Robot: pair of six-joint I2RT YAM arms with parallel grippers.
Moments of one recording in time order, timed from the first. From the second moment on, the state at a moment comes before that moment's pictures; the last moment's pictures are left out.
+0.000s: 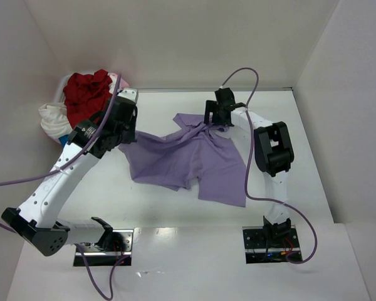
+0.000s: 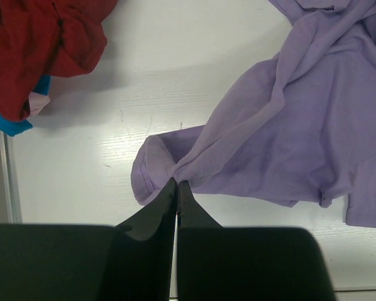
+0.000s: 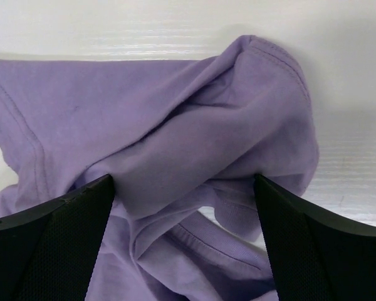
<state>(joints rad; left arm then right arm) -0.52 1.26 1.52 -1.03 -0.40 -0.27 0.32 2.17 1.65 -0.34 0.09 0.37</state>
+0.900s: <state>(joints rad) -0.49 1.26 1.50 -1.03 -0.38 -0.27 0.32 1.65 1.31 -0.34 -0.16 0.43</state>
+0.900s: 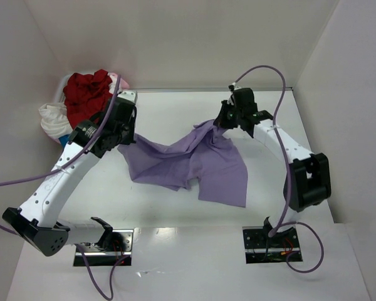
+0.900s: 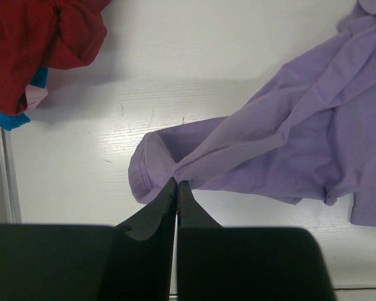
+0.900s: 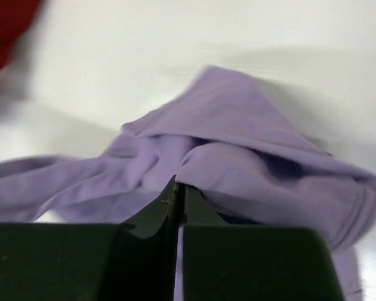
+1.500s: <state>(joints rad) -0.49 1.27 1.48 -1.02 -0.36 -0.27 0.31 1.50 1.20 -0.52 -0.14 0.44</state>
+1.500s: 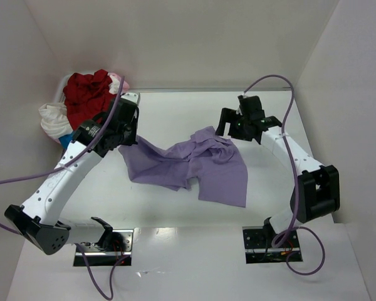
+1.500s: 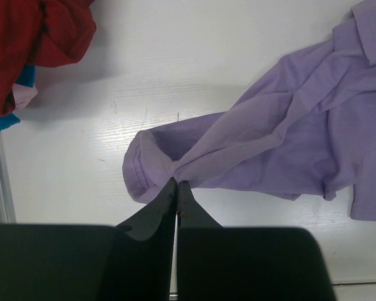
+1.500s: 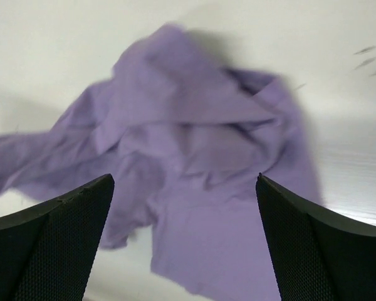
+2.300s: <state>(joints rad) -0.49 1.30 1.46 -1.00 -0.36 -0.26 0.32 1.82 1.28 -0.41 -0.07 0.32</state>
